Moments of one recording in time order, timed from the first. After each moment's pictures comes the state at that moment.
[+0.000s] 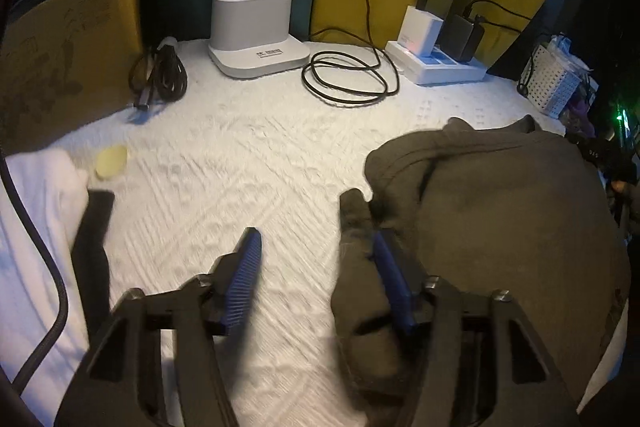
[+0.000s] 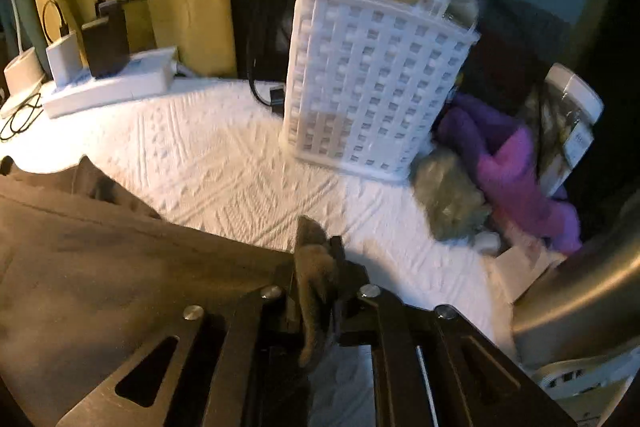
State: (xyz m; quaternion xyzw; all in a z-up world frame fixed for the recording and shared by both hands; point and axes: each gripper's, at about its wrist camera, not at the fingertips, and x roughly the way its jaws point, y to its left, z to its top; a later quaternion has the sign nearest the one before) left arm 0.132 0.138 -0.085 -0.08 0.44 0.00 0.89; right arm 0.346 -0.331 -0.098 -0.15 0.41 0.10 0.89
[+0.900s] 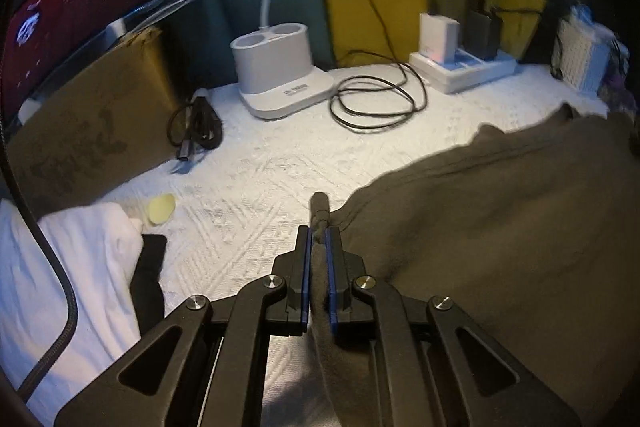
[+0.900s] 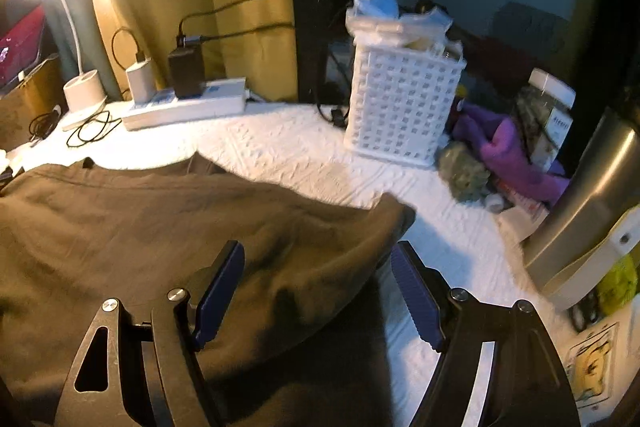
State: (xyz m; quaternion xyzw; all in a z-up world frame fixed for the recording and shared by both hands) left arm 0.139 0.121 -0.069 0.02 0.41 0.10 0.91; right arm 0.261 -0.329 -0.079 -0.09 0.38 0.17 0.91
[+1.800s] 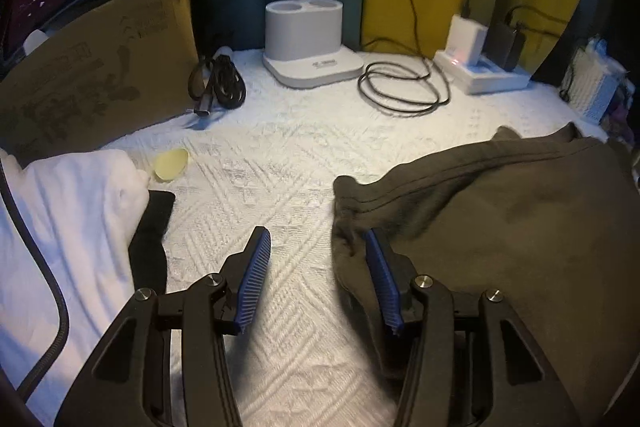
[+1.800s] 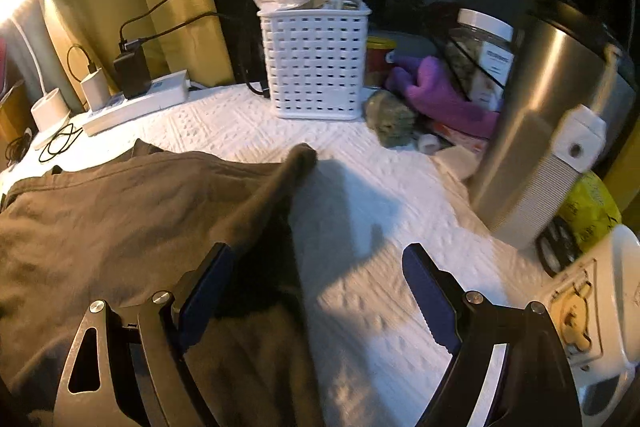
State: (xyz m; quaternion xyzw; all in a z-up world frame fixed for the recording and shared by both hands) left arm 0.126 0.151 -0.083 -0.05 0.42 0.09 0.90; right arm 0.248 -0.391 -0.082 -0.04 0.40 0.11 0.91
